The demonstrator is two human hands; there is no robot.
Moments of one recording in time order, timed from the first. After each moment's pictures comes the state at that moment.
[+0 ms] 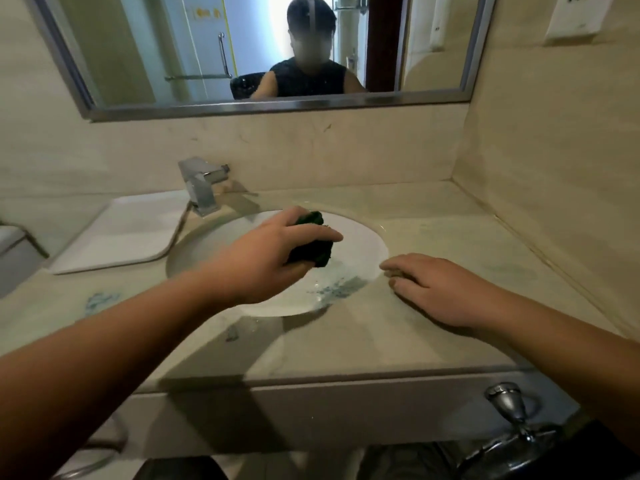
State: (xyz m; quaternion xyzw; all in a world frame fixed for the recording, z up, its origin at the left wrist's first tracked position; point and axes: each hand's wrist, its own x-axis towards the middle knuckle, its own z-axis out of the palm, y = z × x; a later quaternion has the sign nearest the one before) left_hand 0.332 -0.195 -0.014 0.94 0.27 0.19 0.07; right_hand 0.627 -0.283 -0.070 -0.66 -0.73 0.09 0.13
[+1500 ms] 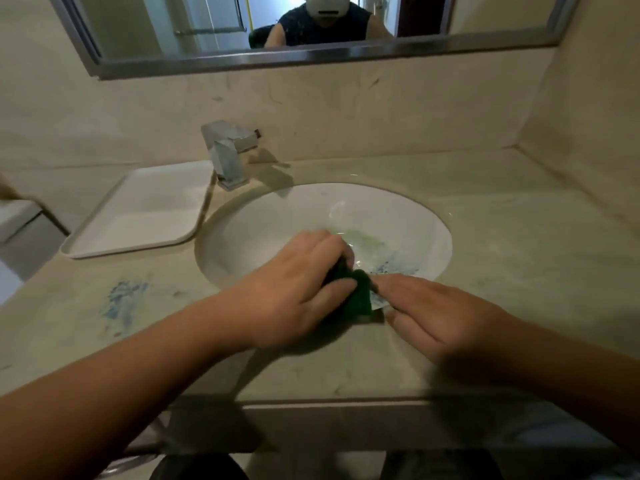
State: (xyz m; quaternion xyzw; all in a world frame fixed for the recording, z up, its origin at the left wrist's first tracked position) left_hand 0.283 -0.179 -0.064 0.94 0.26 0.16 0.14; right_hand 0.533 -0.278 -0.097 -0.53 -0.83 0.08 0.14
